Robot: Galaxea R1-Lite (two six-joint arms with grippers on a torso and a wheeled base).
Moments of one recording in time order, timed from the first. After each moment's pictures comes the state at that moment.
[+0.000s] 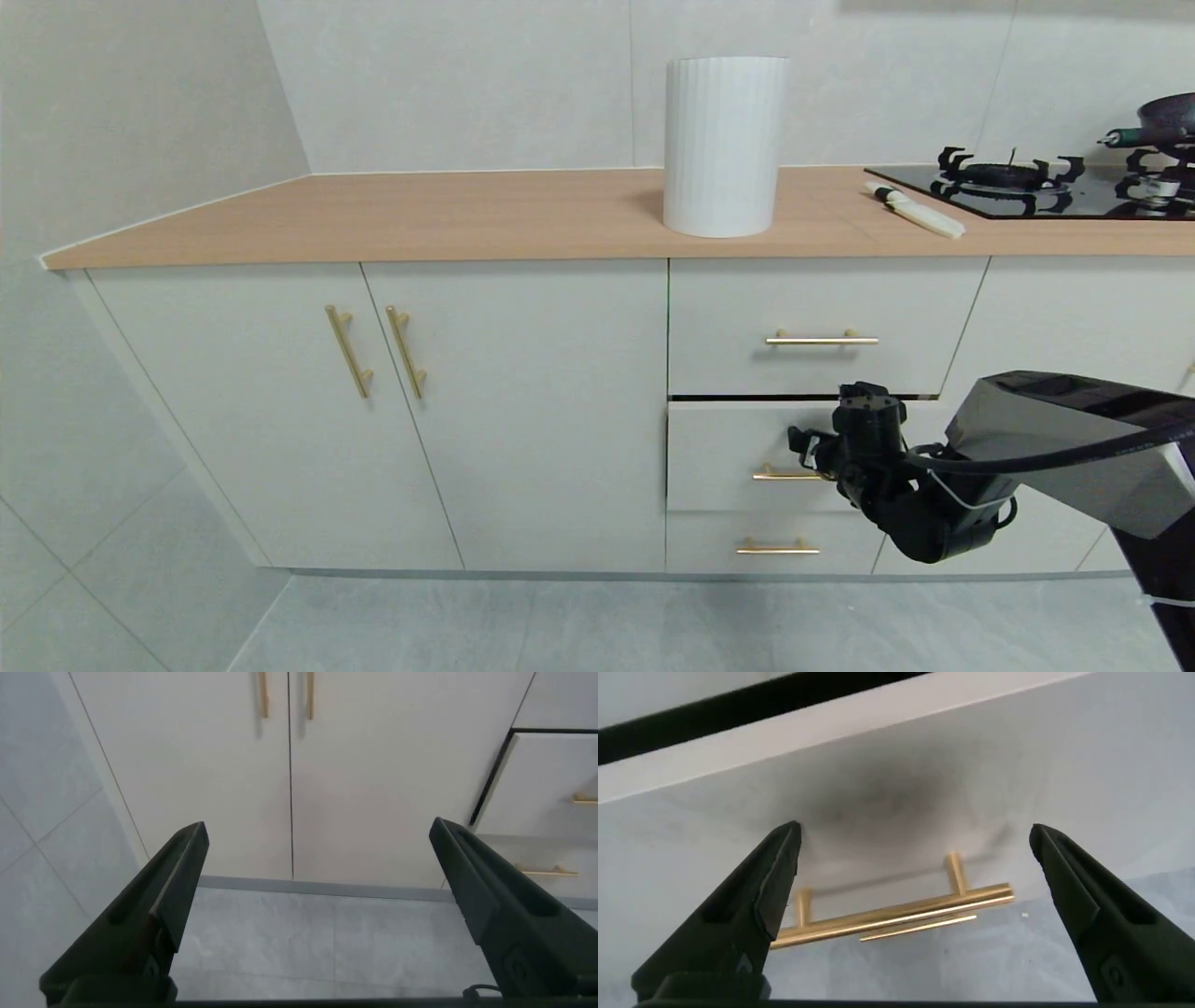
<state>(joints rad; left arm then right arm) 0.00 0.00 0.00 0.00 0.05 -0.01 0.28 2.47 -1.07 -1.02 -0.36 0.36</state>
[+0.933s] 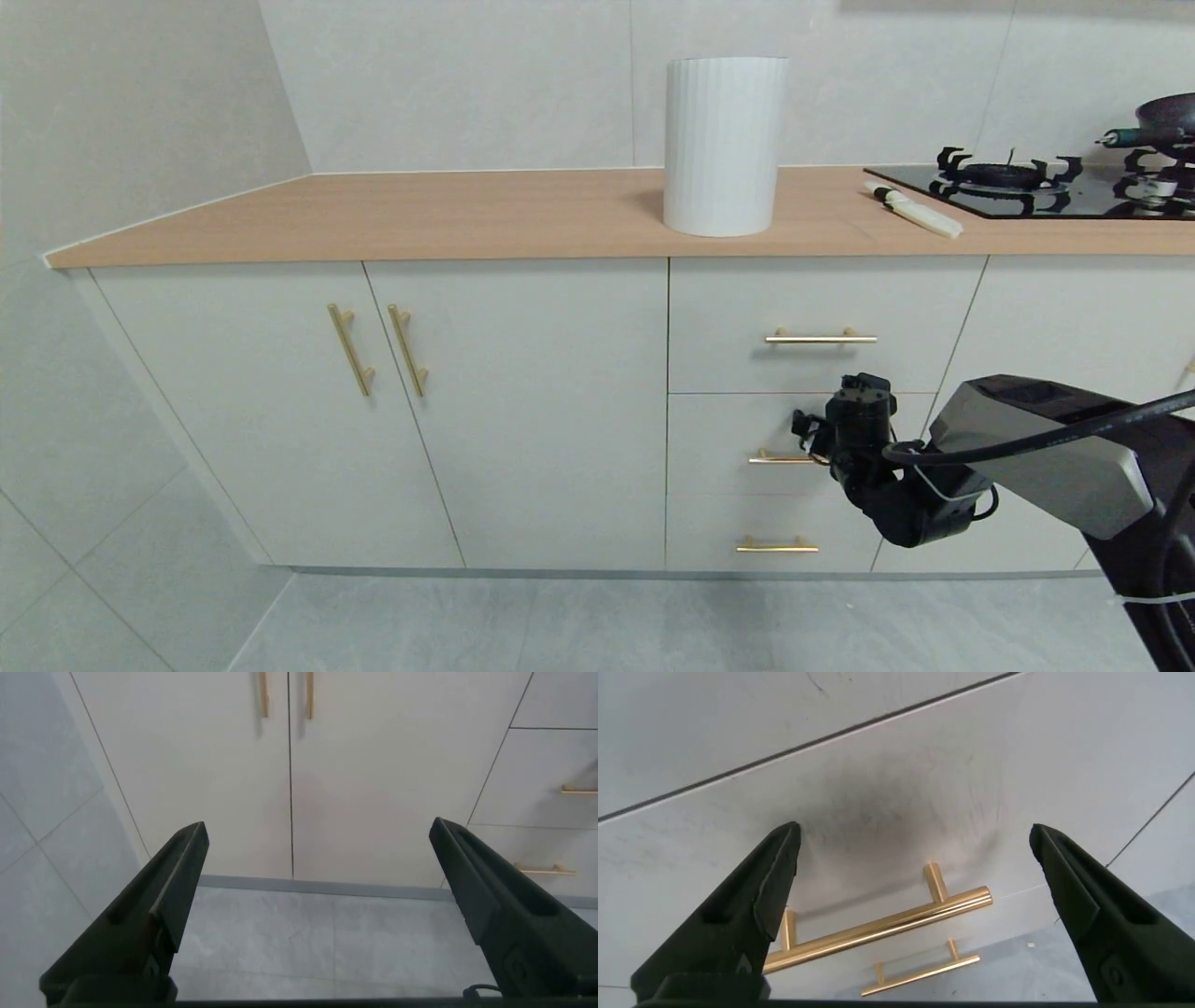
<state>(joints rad) 0.00 0.00 0.00 0.00 0.05 -0.01 0.25 2.55 -1.21 -1.02 -0.45 0.39</state>
